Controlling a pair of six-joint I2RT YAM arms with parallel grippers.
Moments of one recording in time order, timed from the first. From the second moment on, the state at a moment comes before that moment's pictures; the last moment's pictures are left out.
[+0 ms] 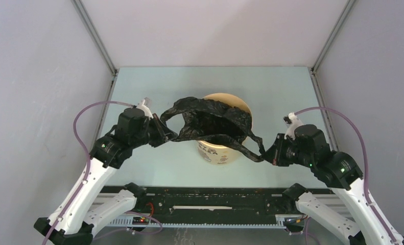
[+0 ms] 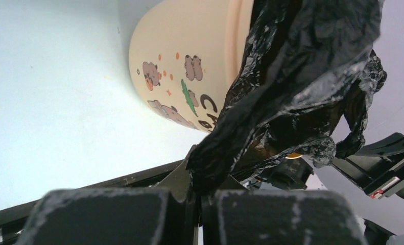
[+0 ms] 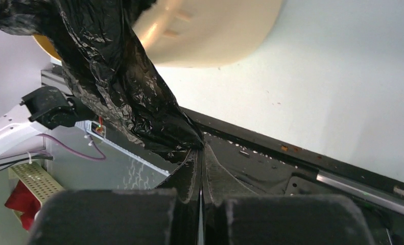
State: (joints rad) left arm -0.49 0.82 1.03 -0.80 0.16 -0.88; right arm 0.57 0.66 1.04 -1.08 -0.14 0.64
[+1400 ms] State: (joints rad) left arm -0.49 1.16 0.91 -0.46 0.20 -0.81; right arm 0.40 0.90 0.97 -0.95 -0.11 0.57
